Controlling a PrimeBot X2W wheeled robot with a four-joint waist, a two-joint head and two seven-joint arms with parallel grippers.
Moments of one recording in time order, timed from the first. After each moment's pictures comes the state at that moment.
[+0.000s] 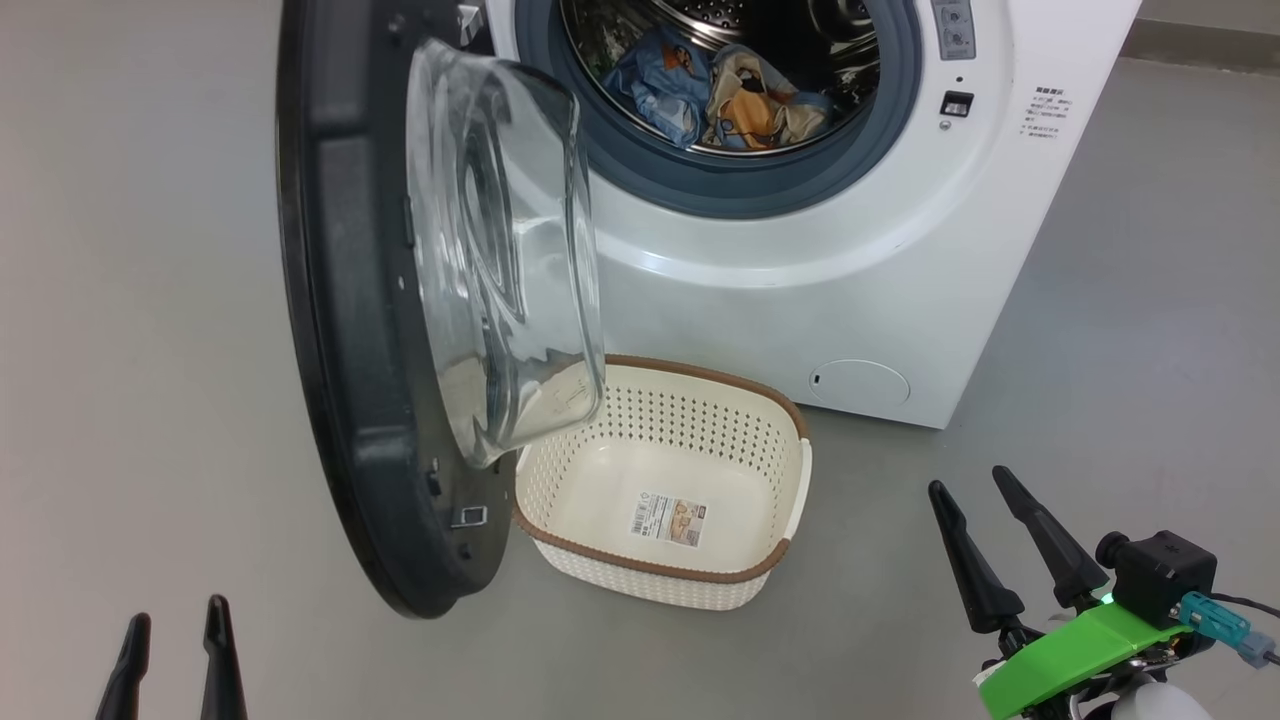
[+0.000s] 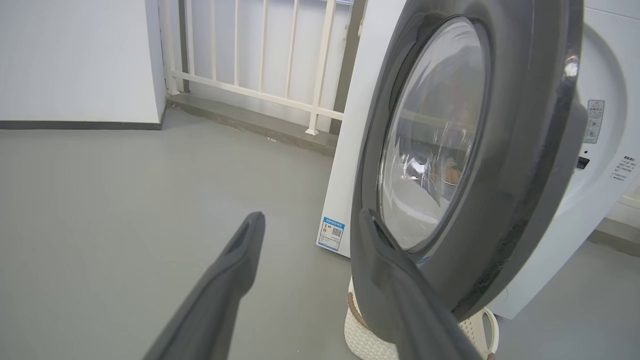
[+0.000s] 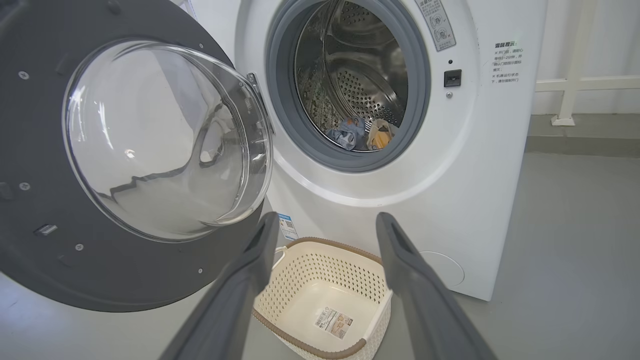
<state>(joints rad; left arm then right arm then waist) 0.12 0.10 0.09 0.09 -0.39 -0.11 -0.25 -0.12 -0.25 0.19 0.23 0.47 0.13 -0.26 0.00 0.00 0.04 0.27</state>
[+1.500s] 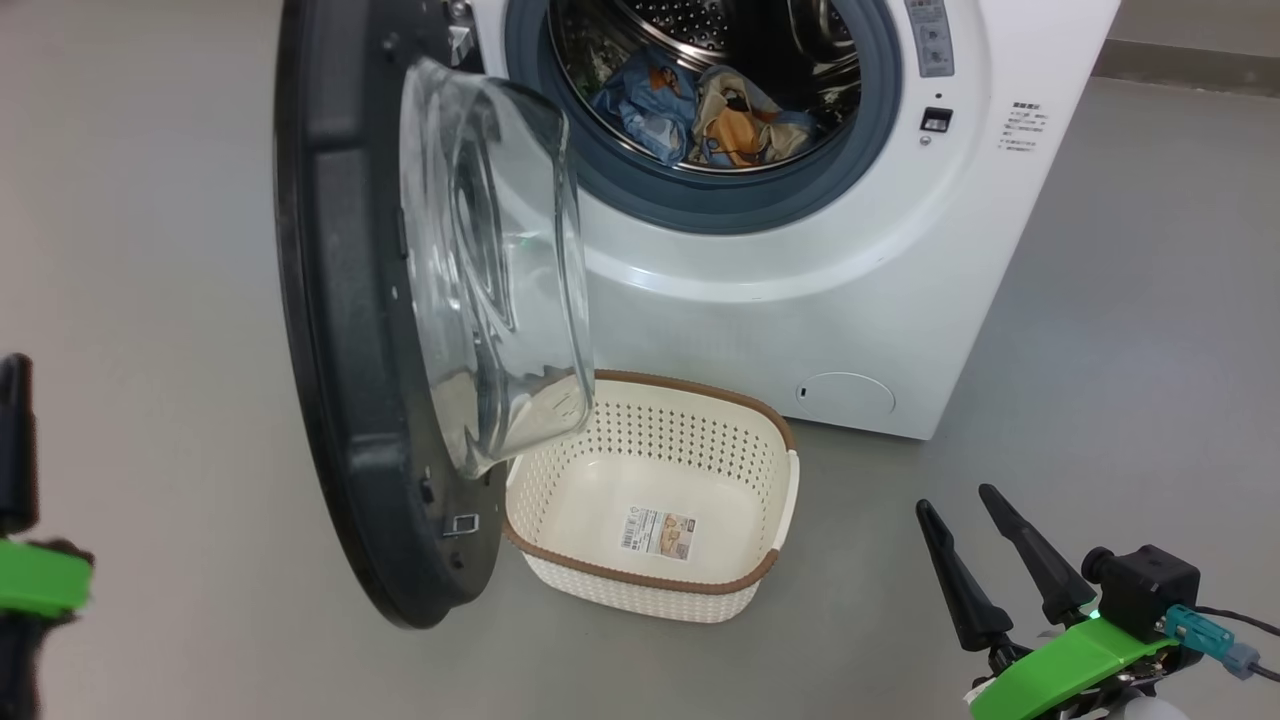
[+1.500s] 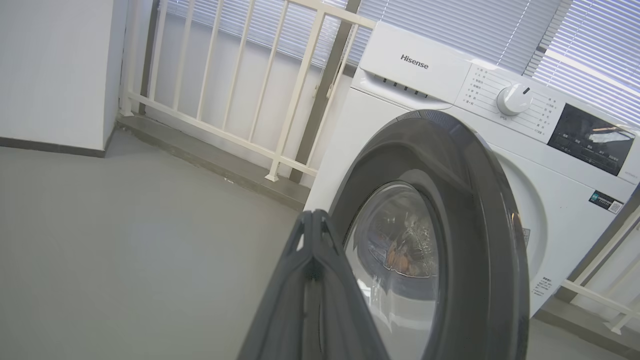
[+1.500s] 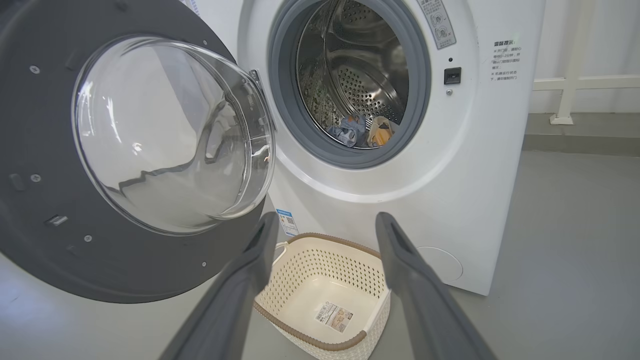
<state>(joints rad) -0.20 0.28 0.17 -0.05 -0.73 -0.10 0.16 -0.10 -0.25 0.21 0.24 0.47 0.13 -0.26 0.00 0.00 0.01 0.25</state>
